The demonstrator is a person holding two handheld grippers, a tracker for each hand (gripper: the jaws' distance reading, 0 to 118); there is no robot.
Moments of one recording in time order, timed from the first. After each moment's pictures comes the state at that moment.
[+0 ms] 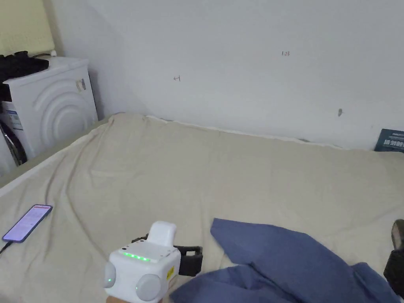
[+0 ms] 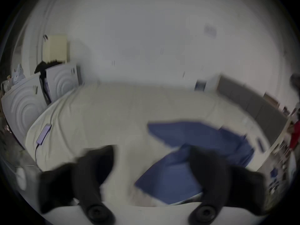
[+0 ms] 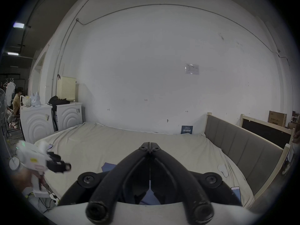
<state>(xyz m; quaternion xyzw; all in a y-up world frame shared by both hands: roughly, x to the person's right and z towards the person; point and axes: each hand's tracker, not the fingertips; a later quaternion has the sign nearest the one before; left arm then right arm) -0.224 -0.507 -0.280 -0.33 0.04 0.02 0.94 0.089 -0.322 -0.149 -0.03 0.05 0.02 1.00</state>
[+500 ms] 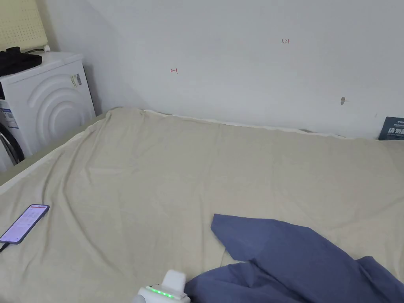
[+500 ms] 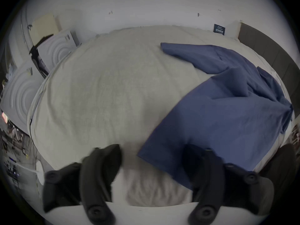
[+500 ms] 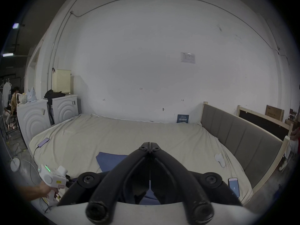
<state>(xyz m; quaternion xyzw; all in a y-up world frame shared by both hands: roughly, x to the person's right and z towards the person) -0.206 -0.654 -0.282 -0.46 0.05 -0.03 0.89 0.111 -0.347 -0.162 -0.09 0.04 0.01 1.00</state>
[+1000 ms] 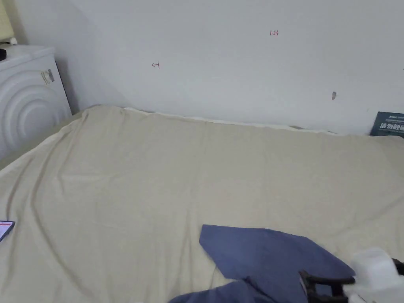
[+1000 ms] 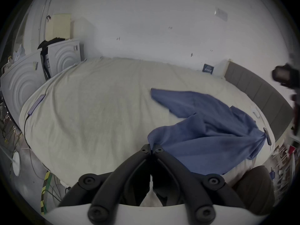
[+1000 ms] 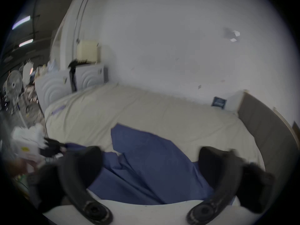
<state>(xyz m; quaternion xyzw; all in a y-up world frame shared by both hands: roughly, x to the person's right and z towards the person) -0.200 -0.548 -0.240 -0.31 0.02 0.08 0.95 0.057 -0.445 -0.335 -0.24 0.22 0.12 0.94</state>
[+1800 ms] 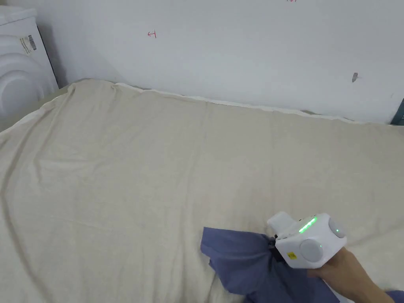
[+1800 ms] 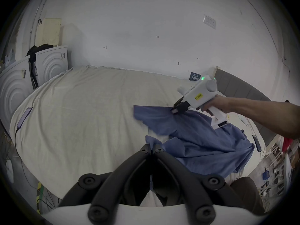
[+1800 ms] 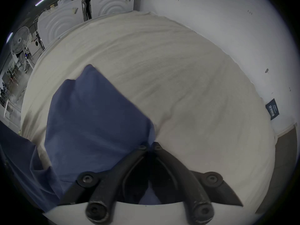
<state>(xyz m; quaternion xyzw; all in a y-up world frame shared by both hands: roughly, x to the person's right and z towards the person) -0.183 -0.525 -0.274 -0.29 -0.02 0.09 0.95 -0.054 -0.598 -0.587 -0.42 0.31 0.29 0.81</state>
